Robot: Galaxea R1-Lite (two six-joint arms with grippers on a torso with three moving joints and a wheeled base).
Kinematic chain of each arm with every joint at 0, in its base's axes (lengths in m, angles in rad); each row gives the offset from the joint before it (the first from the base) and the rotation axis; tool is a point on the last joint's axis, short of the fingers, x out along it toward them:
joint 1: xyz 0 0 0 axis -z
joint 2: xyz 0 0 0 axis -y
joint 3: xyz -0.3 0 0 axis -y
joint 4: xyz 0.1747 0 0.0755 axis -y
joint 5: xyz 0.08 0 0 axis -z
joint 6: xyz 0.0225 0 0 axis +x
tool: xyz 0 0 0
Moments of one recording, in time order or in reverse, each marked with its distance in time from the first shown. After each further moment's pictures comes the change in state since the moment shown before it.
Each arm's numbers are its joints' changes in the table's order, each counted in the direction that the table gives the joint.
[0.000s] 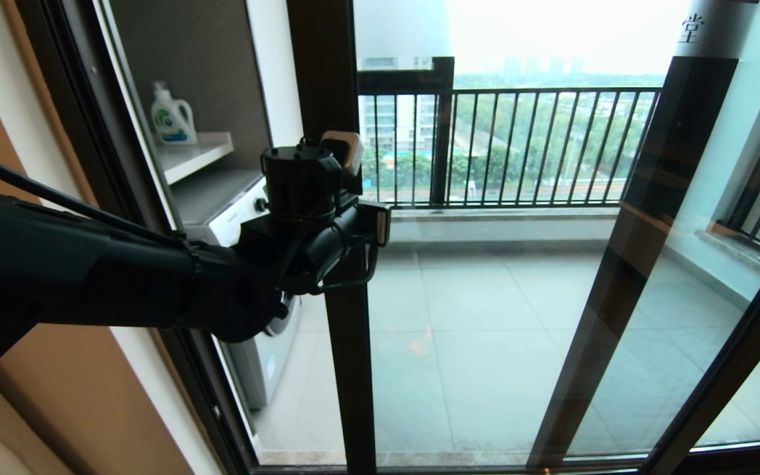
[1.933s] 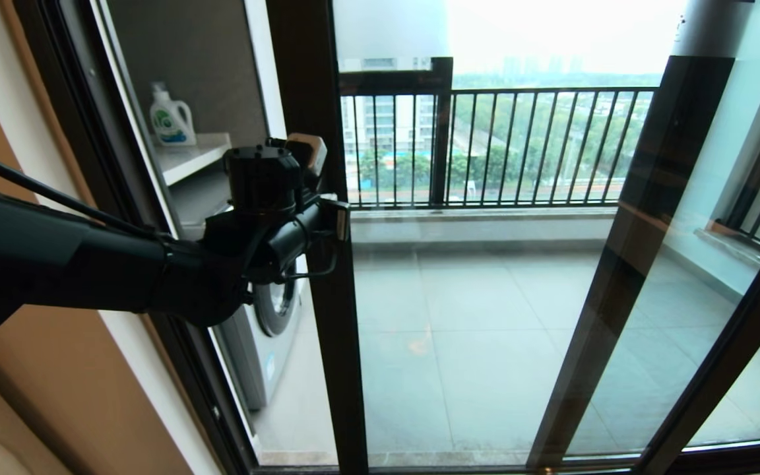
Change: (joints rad) left arm -0.181 0.009 -0.033 0.007 0.004 0.069; right arm 0.000 0.000 0.000 0.000 0.000 0.000
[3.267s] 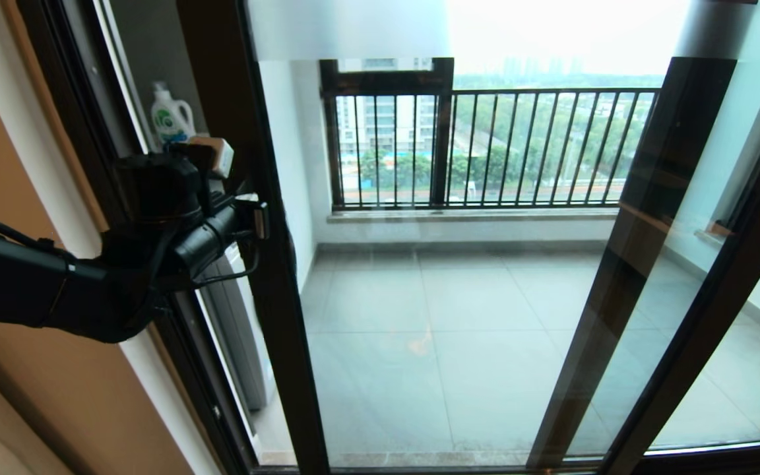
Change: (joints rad) left arm -0.199 0.114 -0.231 0.141 0.082 -0.007; right arm 0.000 0.000 0.000 0.000 0.000 0.000
